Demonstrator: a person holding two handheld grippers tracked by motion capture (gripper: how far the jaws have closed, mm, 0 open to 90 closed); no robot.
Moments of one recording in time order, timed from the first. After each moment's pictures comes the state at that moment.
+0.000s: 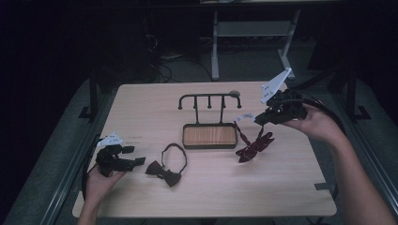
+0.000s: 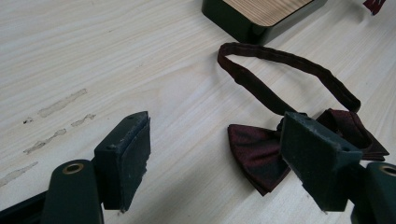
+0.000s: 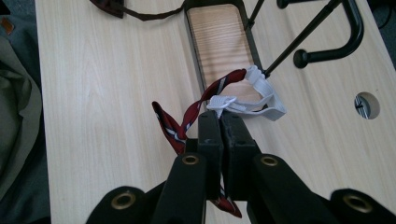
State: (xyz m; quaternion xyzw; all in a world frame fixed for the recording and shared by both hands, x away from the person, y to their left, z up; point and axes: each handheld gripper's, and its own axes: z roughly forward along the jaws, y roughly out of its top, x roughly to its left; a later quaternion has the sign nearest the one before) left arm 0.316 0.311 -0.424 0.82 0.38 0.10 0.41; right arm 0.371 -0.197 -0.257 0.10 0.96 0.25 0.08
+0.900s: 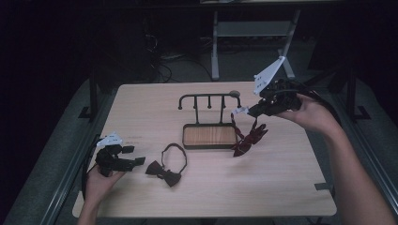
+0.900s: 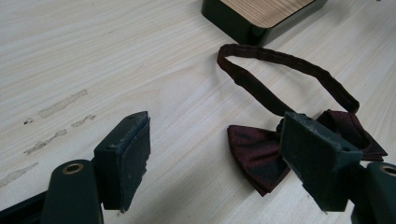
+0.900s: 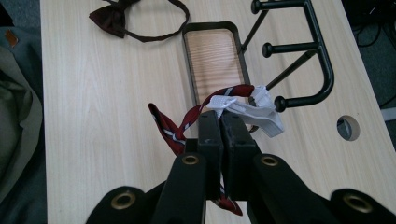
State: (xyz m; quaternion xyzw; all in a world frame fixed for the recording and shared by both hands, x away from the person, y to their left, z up) left arm 0.315 0.312 -0.423 0.82 0.38 0.10 0.41; right arm 0.376 -0.177 -0.231 0.08 0.96 0.26 0.10
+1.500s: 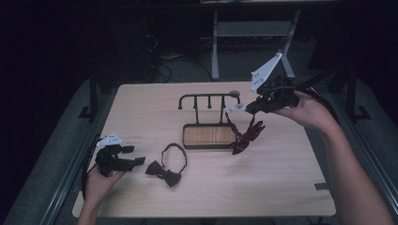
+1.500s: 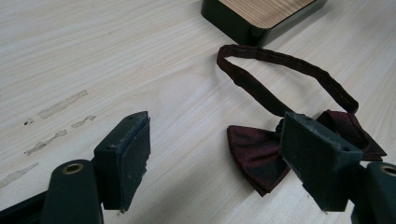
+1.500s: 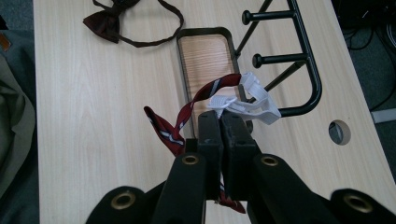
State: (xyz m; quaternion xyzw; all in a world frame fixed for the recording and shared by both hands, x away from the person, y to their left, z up) left arm 0.315 0.312 -0.423 0.82 0.38 0.10 0.41; right arm 0.381 -0.171 -0.226 0.08 0.96 0.26 0.10
